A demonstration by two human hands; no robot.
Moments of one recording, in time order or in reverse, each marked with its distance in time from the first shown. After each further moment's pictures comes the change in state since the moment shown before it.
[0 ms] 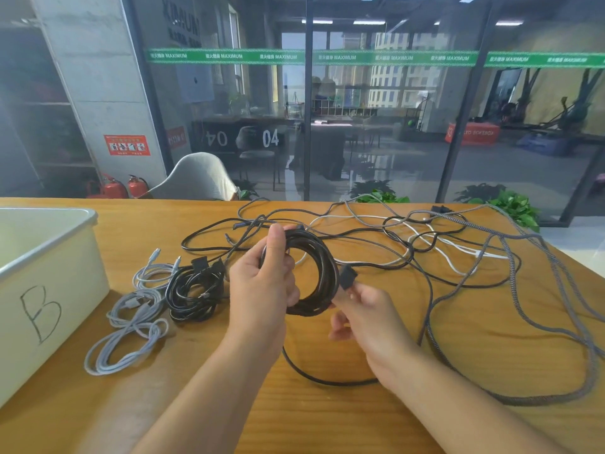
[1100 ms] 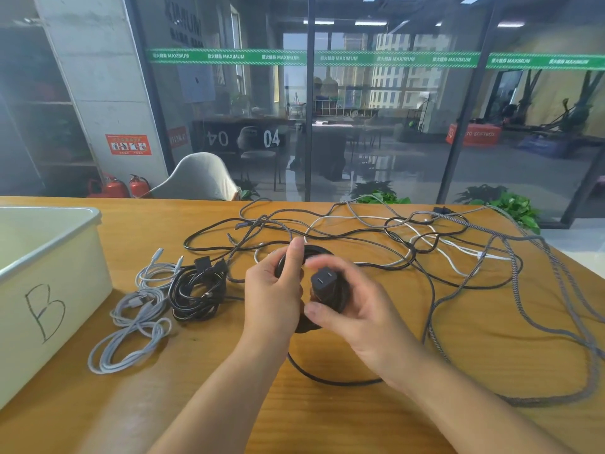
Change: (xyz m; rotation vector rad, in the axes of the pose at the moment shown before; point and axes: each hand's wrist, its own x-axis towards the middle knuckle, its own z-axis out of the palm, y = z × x) left_hand 0.002 -0.018 -0.004 0.317 -0.025 0.085; right_hand -0.014 -0.016 0.003 -0.041 -0.374 -0.391
